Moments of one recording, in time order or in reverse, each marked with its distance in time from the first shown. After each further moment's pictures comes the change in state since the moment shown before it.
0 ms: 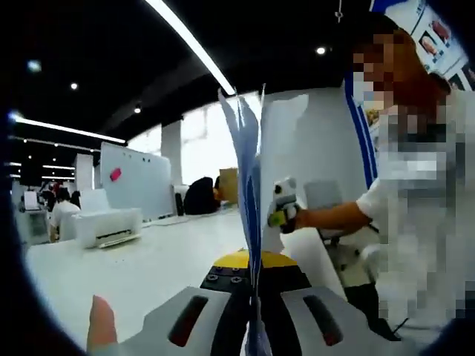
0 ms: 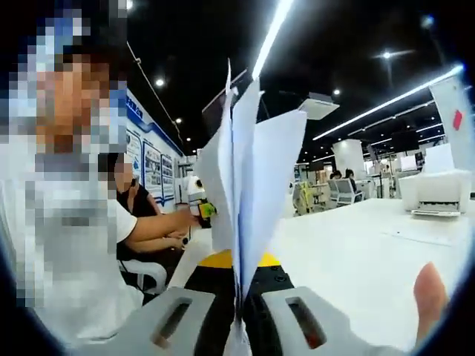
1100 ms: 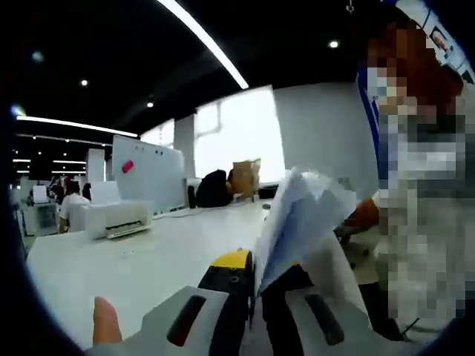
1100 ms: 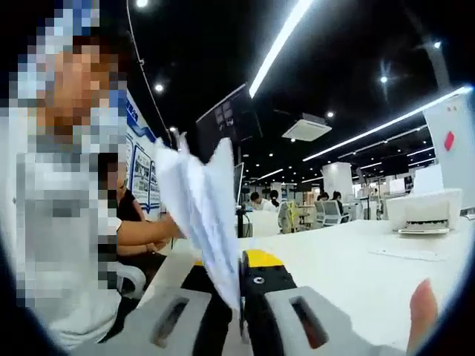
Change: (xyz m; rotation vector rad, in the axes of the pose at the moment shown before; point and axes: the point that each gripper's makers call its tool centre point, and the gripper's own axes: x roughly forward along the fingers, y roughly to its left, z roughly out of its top) left arm 0.010 0.020 0.006 -0.044 0.005 0.071; right arm 0.002 -0.016 0.024 -0.109 -0.122 -0.092
